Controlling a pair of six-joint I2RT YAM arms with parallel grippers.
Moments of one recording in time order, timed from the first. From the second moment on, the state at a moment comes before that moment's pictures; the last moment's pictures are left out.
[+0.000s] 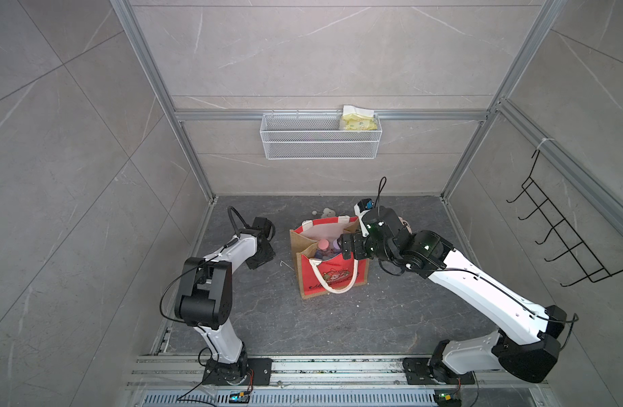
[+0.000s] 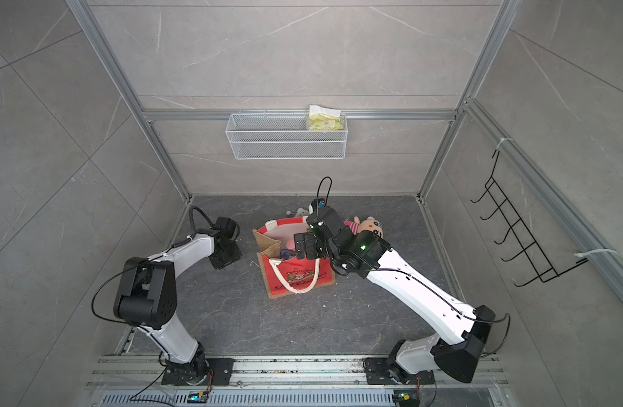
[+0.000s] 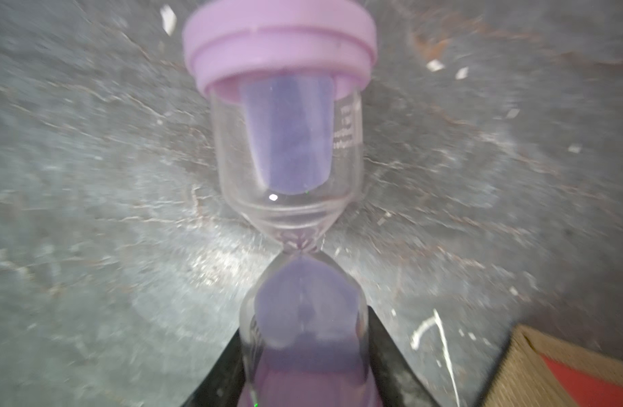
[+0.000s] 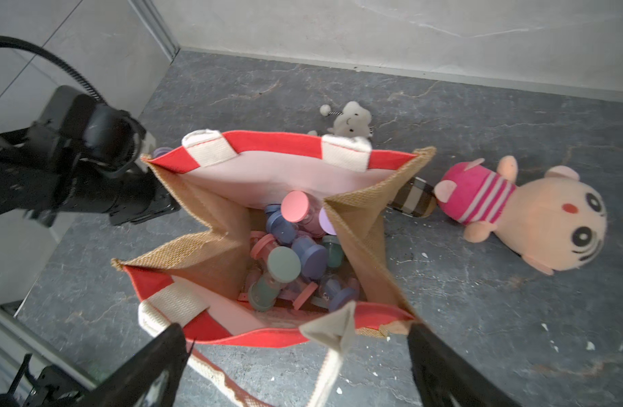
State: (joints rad) left arm -0.21 1.68 1.14 -0.72 -0.21 -0.70; right arm 0.83 1.39 1.53 -0.88 0.26 0.45
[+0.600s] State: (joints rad) left arm -0.53 1.29 1.43 -0.94 -0.30 -0.50; right arm 0.73 1.70 1.81 -1.10 0.29 0.42
